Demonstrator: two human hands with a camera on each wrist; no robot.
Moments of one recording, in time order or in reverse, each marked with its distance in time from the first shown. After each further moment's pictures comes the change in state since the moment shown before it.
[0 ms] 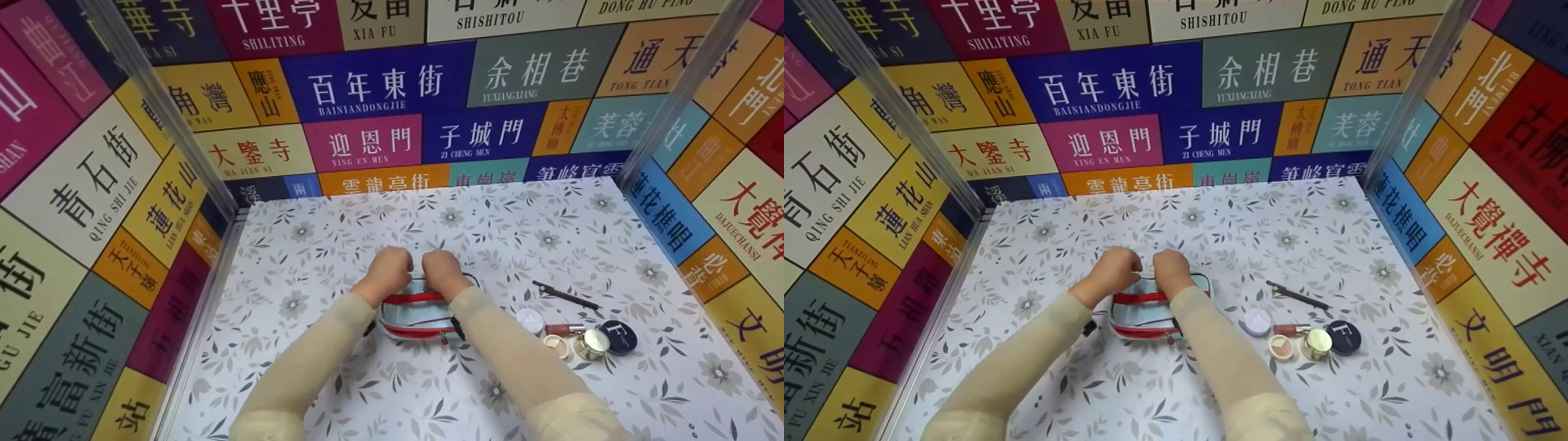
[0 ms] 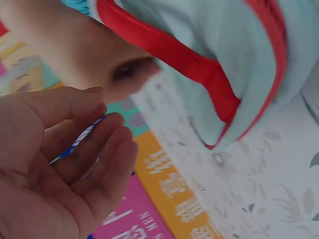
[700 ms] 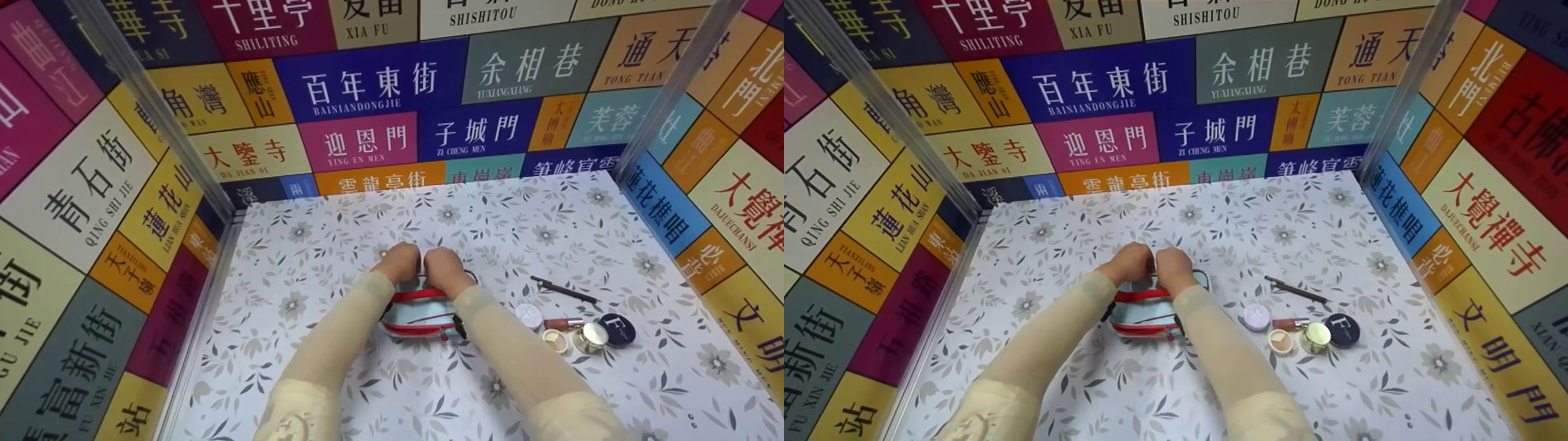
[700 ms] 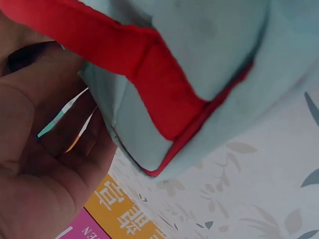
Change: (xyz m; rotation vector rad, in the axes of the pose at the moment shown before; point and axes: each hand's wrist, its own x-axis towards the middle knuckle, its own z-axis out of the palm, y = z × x) left_hand 0.051 -0.007 0.039 0.071 -0.178 -0.008; right_hand -0.003 0.011 0.006 0.077 0.086 0.014
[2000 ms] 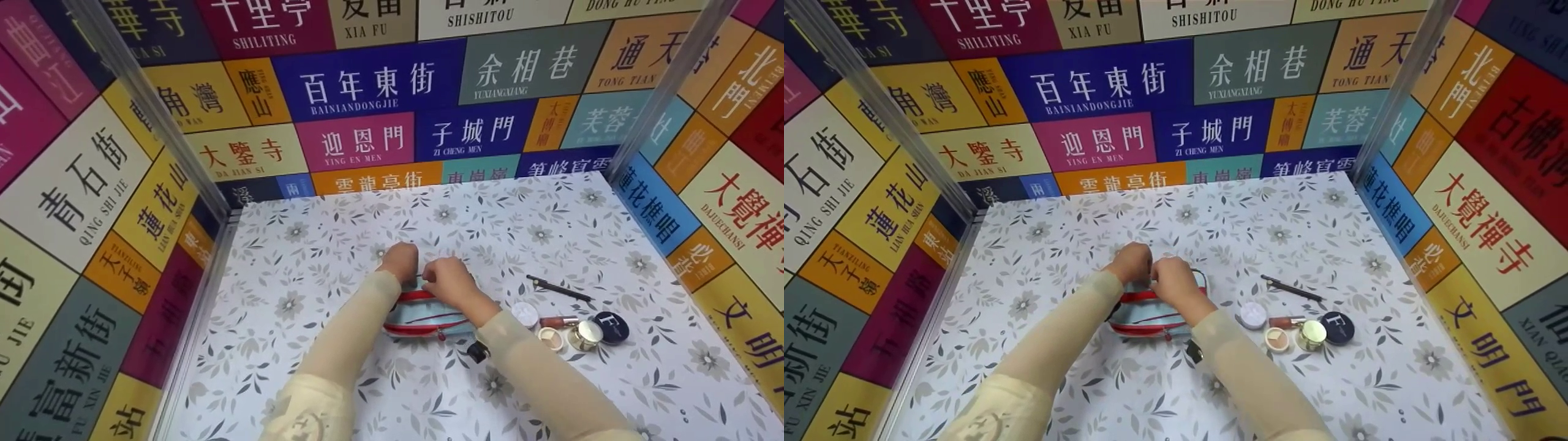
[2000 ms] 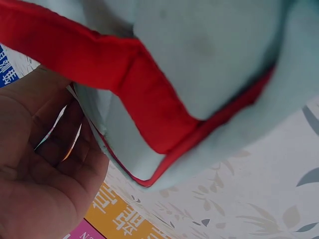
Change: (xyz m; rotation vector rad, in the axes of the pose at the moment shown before) left_hand 0.012 0.006 0.013 0.023 -0.077 -0.184; right_hand -0.070 -0.018 -0.038 0.345 0.147 -0.068
